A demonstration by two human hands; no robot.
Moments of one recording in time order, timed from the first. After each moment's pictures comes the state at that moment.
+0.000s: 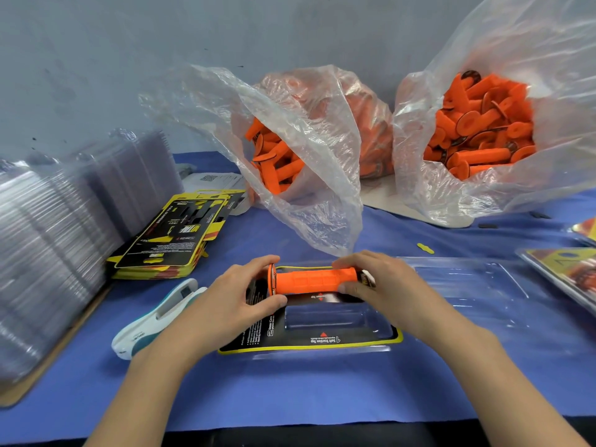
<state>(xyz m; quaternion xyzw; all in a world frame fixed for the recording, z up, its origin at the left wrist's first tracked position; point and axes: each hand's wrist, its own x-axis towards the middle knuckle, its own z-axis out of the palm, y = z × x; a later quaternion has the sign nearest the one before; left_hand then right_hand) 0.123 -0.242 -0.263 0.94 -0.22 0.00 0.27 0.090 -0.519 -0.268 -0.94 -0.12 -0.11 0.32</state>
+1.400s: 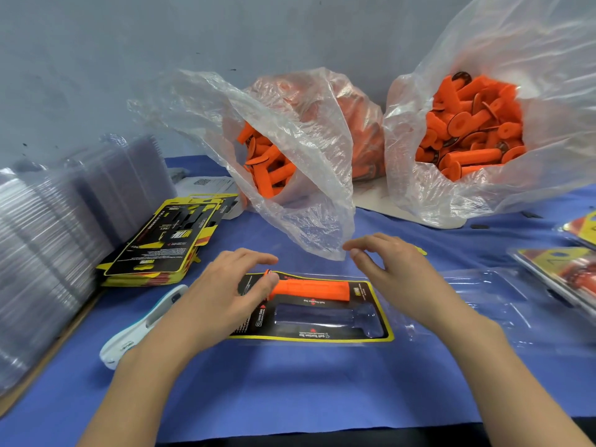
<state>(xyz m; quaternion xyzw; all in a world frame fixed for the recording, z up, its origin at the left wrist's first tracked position) 0.118 -0.256 -0.234 0.92 -0.27 0.08 0.28 0.089 -0.529 -0.244 -0.94 -0.04 -0.14 0.31</state>
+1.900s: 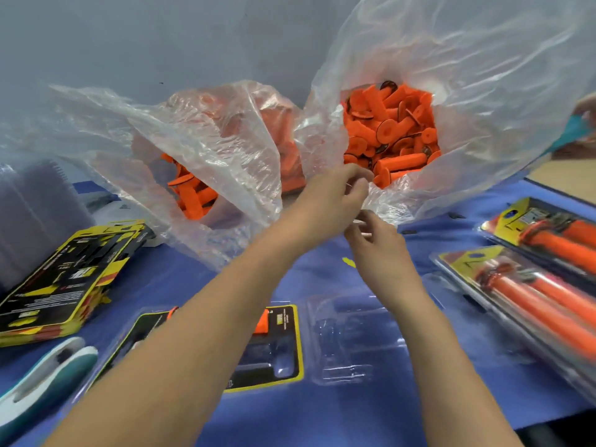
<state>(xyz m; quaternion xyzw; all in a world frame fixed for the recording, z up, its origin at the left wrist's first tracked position) 0.171 -0.518 -0.162 0.84 -0.39 0.06 0.38 0.102 -0.599 -0.229 -0.80 0.11 -0.25 0.53</state>
